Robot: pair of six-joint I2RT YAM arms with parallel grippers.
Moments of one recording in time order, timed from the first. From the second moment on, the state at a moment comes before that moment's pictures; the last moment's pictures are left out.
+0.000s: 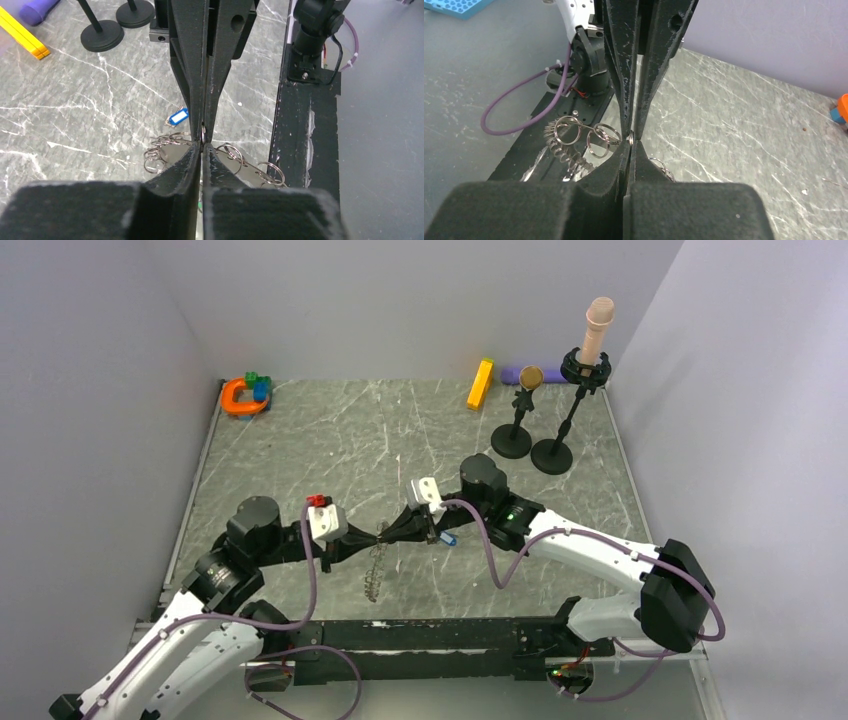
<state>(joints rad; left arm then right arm) -0.63 0.56 0.69 -0.36 0.66 0.19 0.89 1.28 0.85 0.29 -0.95 -0.30</state>
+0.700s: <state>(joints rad) -0.63 0.36 0.38 0.05 0.60 0.07 0.89 1.28 0.85 0.30 -0.95 -0.30</state>
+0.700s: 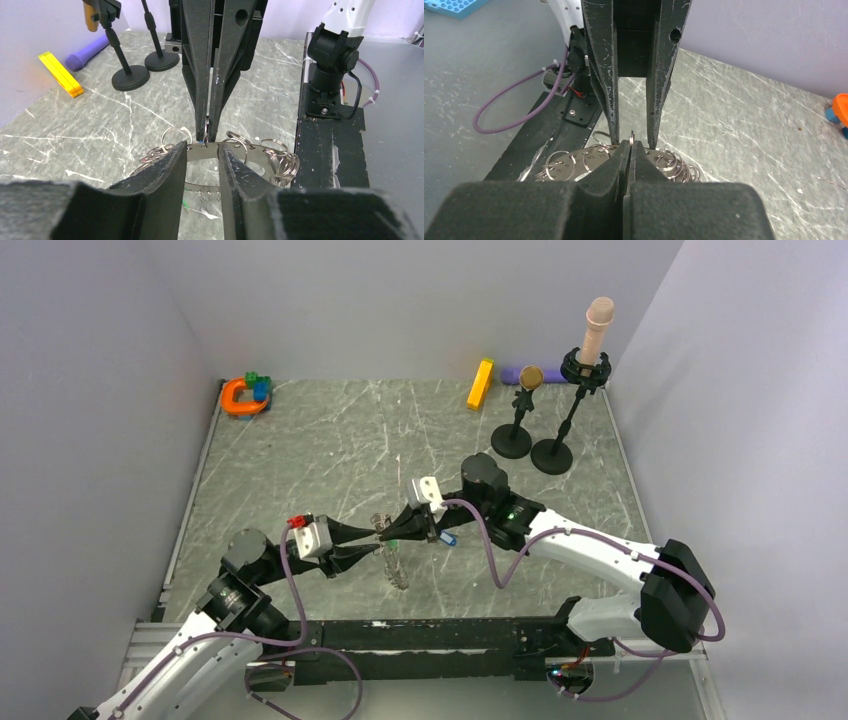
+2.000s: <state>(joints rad) -0.63 0.31 0.34 0.14 0.53 0.00 0.89 1.28 0.84 0.35 -0.96 -0.28</state>
